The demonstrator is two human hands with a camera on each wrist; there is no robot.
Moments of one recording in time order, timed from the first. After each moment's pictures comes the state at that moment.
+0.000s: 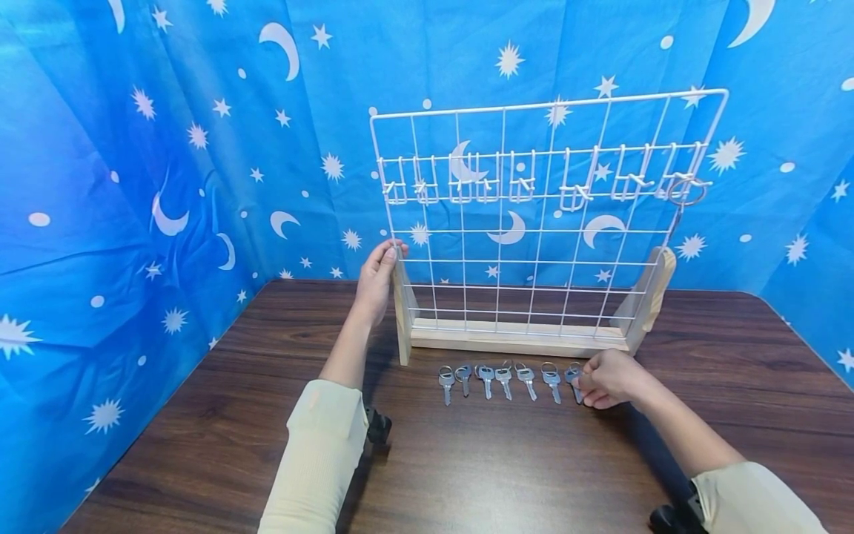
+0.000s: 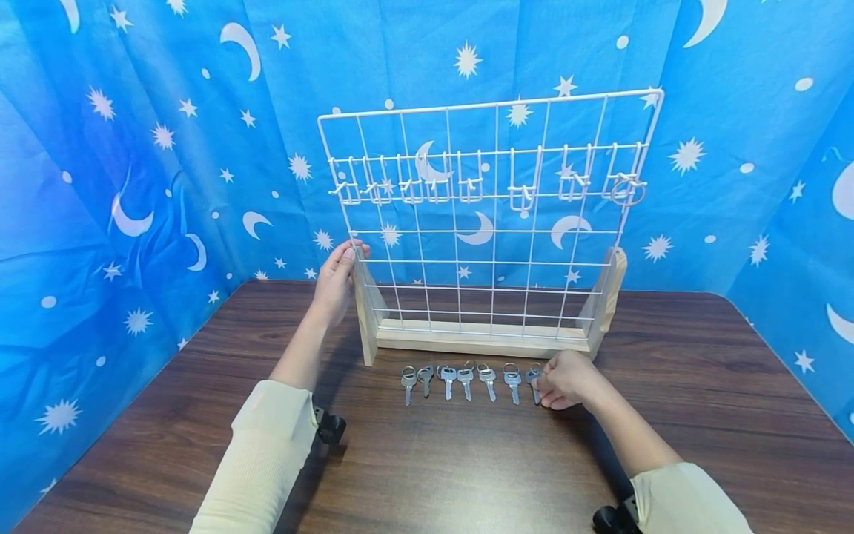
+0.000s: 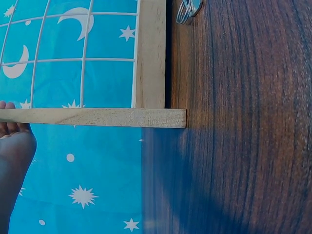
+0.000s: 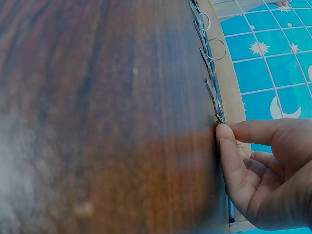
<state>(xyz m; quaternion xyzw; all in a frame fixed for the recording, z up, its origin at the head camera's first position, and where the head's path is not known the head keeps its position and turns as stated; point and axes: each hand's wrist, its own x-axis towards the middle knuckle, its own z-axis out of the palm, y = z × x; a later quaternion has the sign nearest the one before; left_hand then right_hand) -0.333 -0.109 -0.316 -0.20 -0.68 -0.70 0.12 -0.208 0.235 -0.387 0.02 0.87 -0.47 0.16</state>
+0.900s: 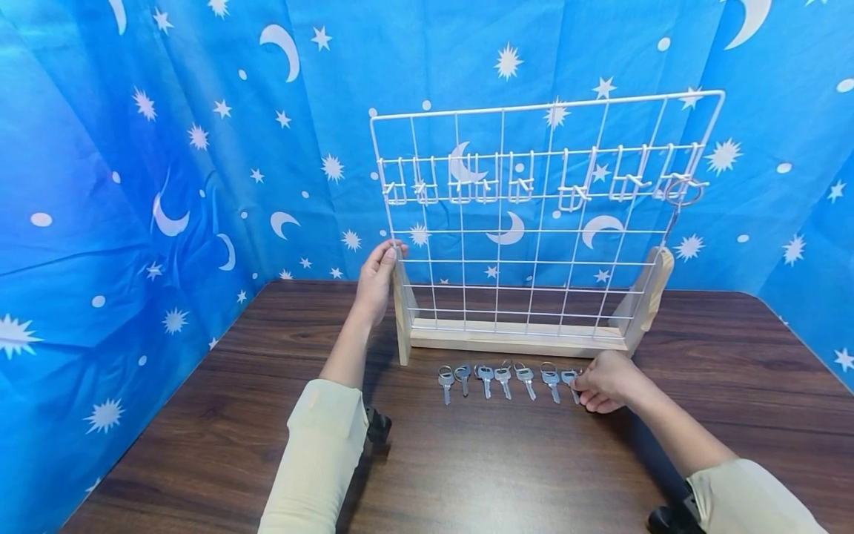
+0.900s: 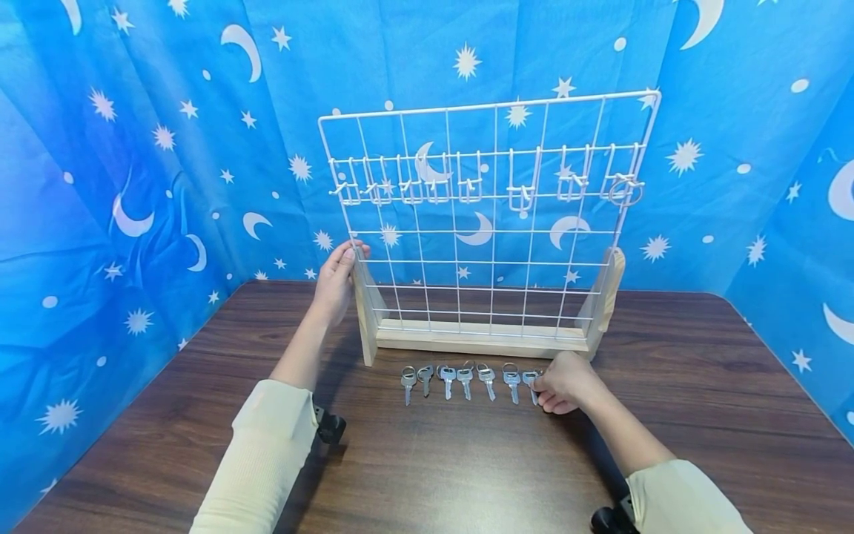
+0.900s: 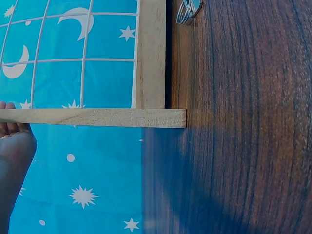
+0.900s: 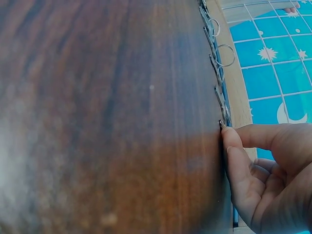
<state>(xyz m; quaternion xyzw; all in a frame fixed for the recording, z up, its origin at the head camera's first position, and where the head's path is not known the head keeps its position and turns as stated) -0.336 -0.108 -0.318 -0.20 -0.67 -0.71 0.12 -0.204 0.228 -0.385 0.07 0.87 -0.45 0.15</state>
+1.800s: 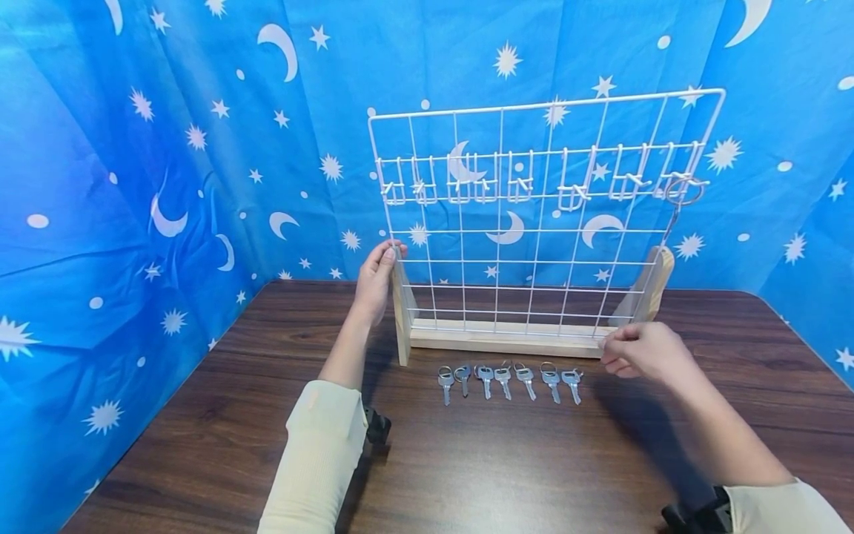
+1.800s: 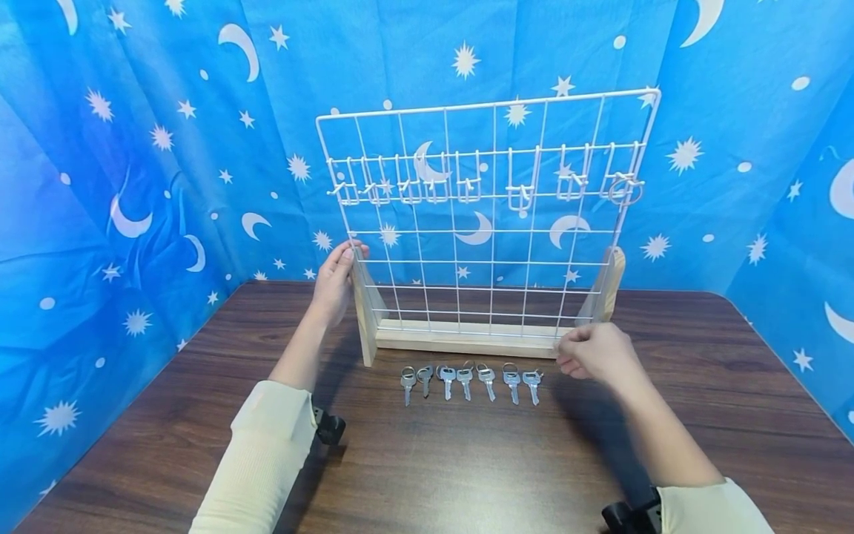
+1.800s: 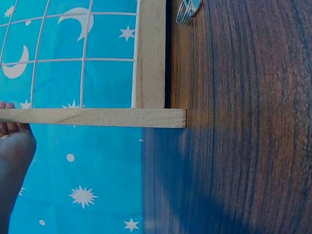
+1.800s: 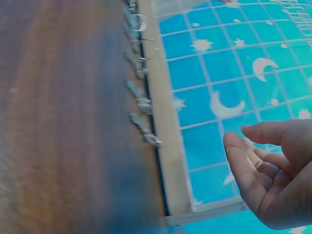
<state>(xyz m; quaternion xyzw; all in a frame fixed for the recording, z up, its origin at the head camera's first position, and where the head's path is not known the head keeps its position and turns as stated) -0.334 -0.108 -0.318 -0.22 -0.66 -0.70 0.13 -0.192 0.255 -0.338 -0.01 0.90 -0.44 0.00</state>
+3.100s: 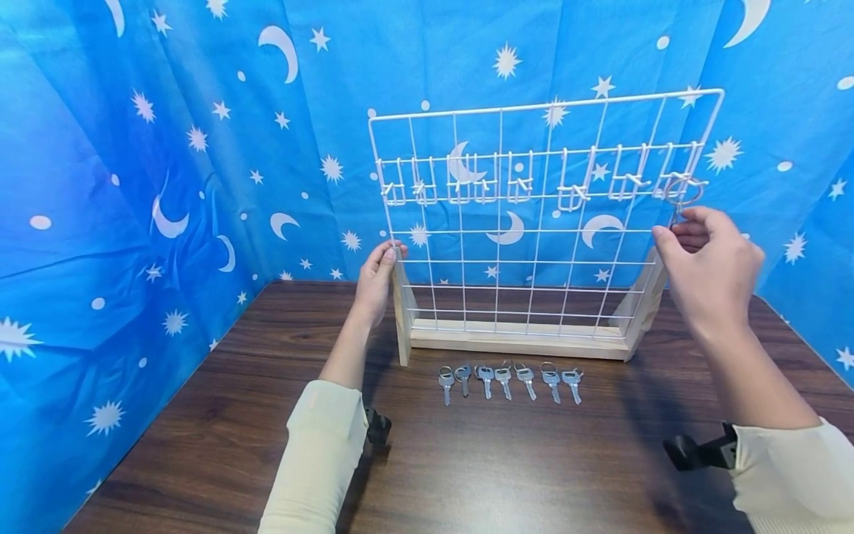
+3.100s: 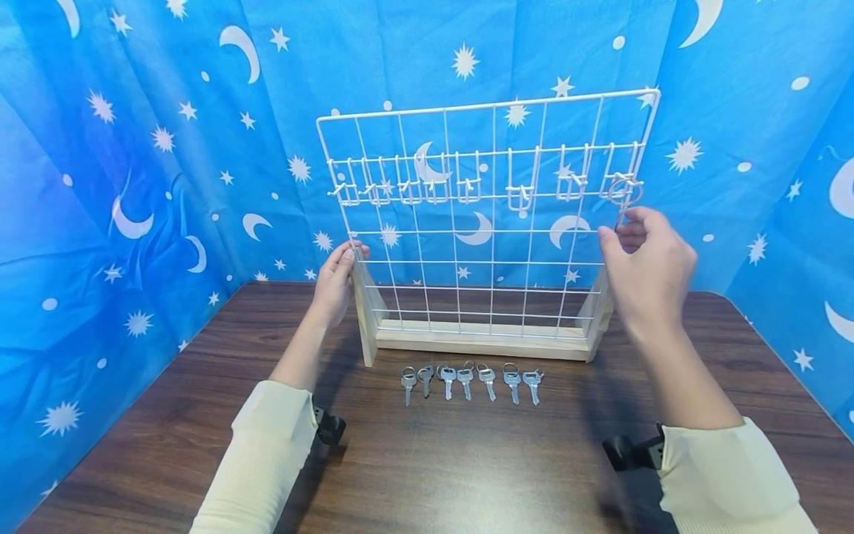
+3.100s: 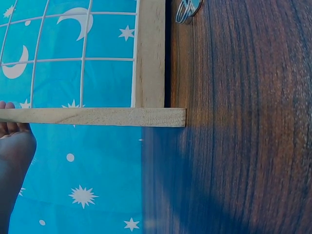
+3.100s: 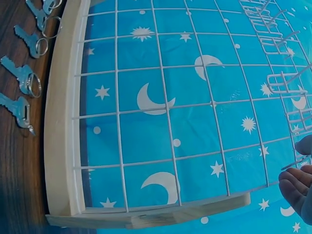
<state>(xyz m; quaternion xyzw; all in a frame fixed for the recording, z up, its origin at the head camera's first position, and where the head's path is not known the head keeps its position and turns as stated) -0.334 -0.107 -0.316 -0.21 -0.66 -0.71 0.13 -0.199 0.252 -0.247 0.10 0.83 -0.35 -0.43</state>
